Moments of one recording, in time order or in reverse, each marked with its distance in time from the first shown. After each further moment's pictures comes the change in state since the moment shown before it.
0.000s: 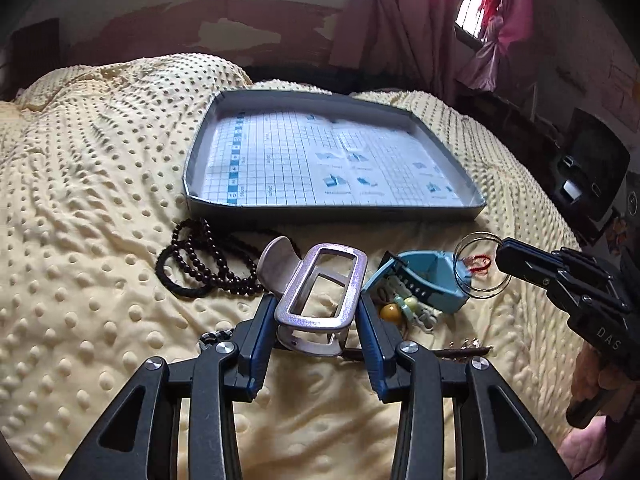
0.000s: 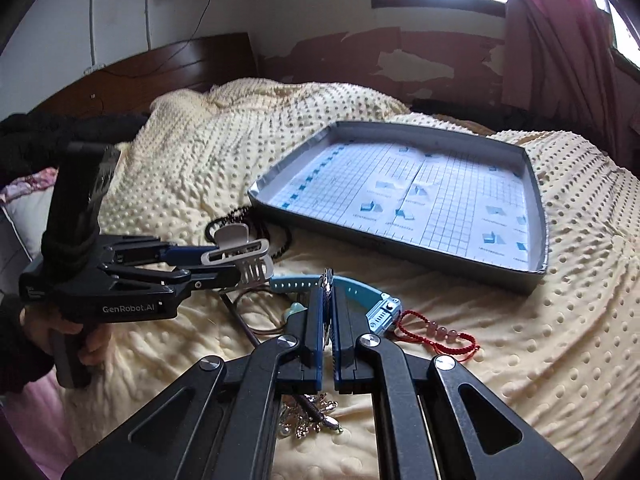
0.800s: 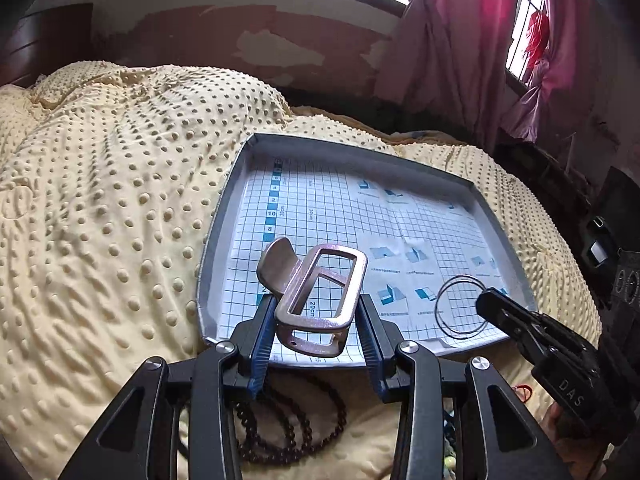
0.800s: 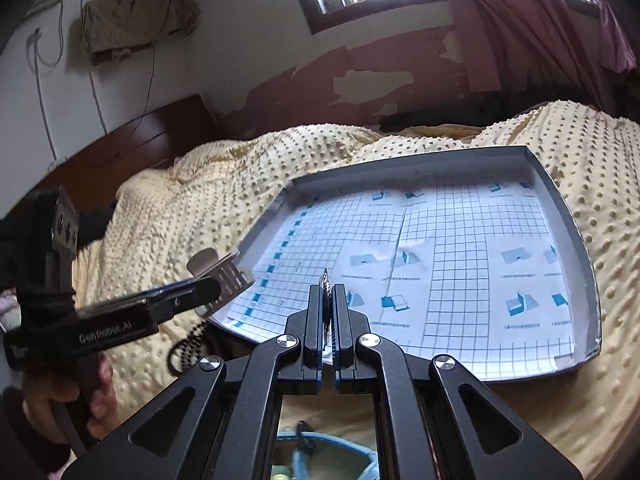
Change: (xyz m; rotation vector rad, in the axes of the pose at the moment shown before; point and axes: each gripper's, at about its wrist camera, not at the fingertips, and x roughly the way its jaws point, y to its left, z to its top) left arm 0.068 0.036 0.084 -0.122 -0.067 0.062; right arm 0.090 -0.041 0.060 0.210 -0.116 -0.012
